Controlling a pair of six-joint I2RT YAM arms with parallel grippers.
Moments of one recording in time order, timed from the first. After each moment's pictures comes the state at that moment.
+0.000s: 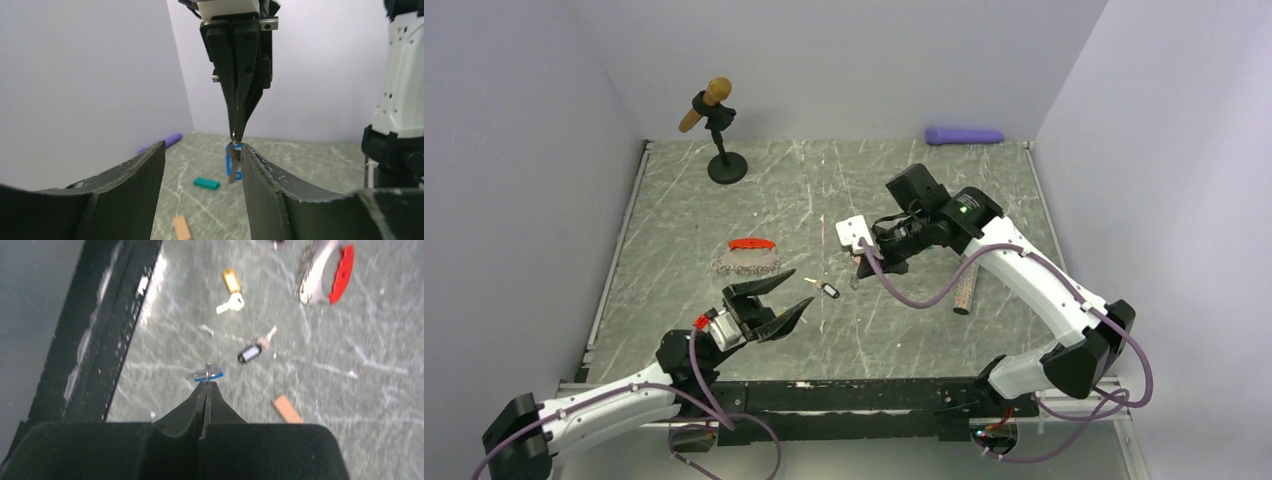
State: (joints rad) left arm -0.99 0.58 0.04 1.13 0.08 0.14; right arm 0.72 1.39 1.48 -1.06 -0.78 -0.96
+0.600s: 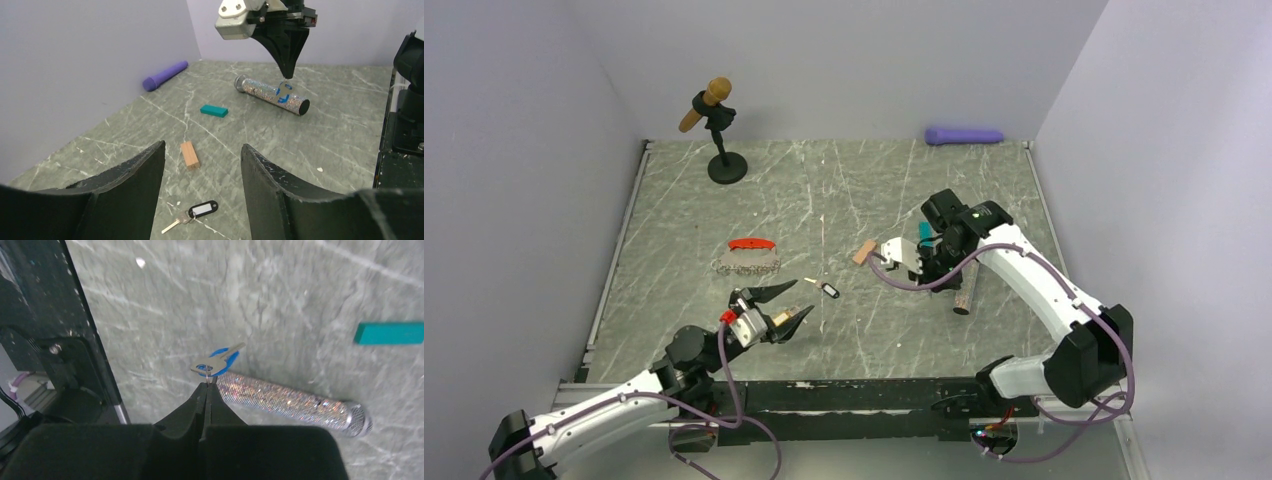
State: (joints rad) left arm -0.99 0.33 0.03 0.60 0.00 0.22; right arm 0.49 1.35 1.21 -1.25 -0.30 -1.02
